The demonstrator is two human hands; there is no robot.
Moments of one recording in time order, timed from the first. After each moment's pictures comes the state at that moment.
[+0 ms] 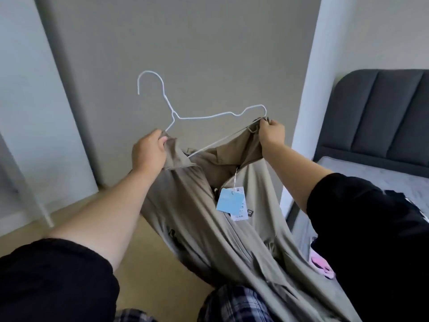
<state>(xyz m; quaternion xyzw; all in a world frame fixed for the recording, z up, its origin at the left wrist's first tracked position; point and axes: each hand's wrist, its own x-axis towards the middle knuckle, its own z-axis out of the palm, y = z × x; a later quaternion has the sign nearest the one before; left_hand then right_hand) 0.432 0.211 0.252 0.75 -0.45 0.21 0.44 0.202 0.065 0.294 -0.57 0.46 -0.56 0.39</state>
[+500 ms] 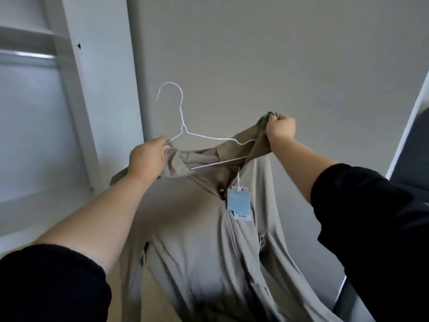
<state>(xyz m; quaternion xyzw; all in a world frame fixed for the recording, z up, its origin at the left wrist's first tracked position) 0.575 0.314 0.303 0.79 -0.42 0.33 0.31 0.367 0.099 0.375 -0.65 0.40 -0.53 0.38</state>
